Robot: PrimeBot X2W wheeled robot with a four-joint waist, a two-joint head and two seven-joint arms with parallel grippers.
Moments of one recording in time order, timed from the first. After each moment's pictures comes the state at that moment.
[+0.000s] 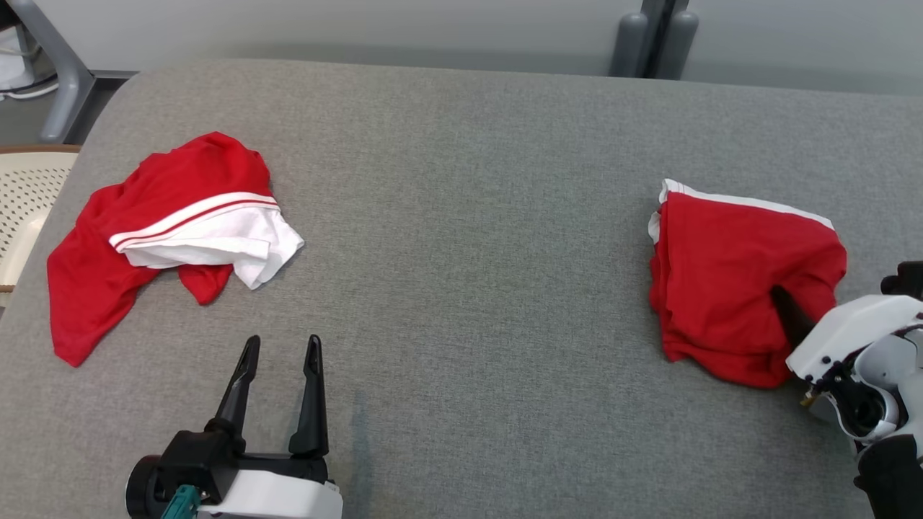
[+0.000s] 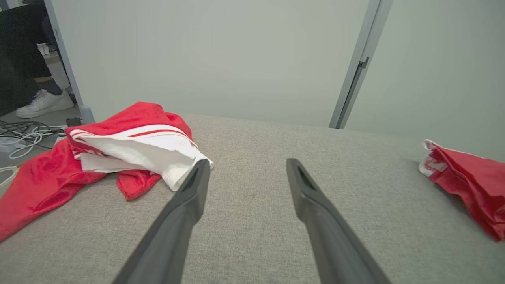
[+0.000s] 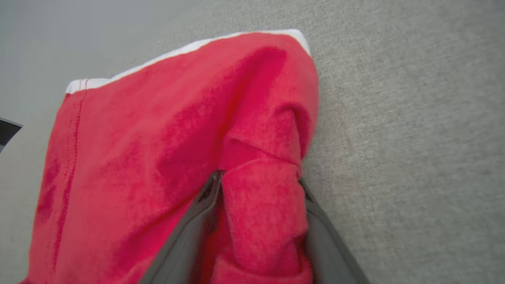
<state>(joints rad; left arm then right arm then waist) 0.03 0.05 -0.16 0.06 -0.24 0.05 -0.26 -0.51 -0.23 0.05 0.79 0.66 0.13 0.21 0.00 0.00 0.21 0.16</state>
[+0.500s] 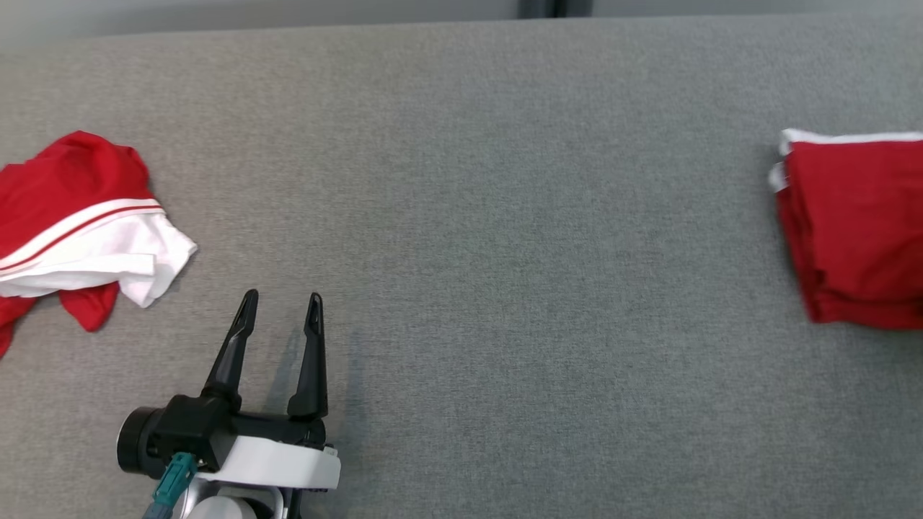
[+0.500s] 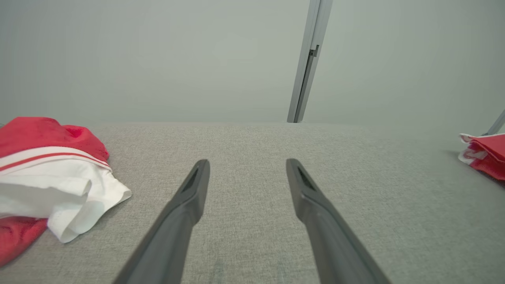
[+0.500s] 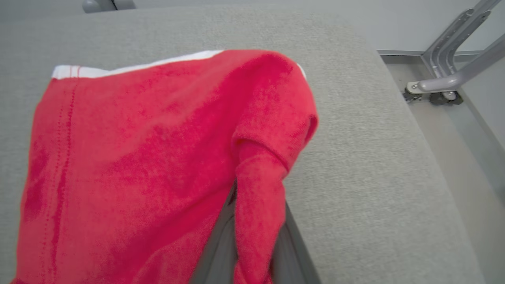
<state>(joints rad) -0.04 0.05 -0.14 0.04 -0.19 0.02 -0.26 -0.65 -0.52 0.18 0.80 0.60 0.13 0.24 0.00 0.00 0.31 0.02</state>
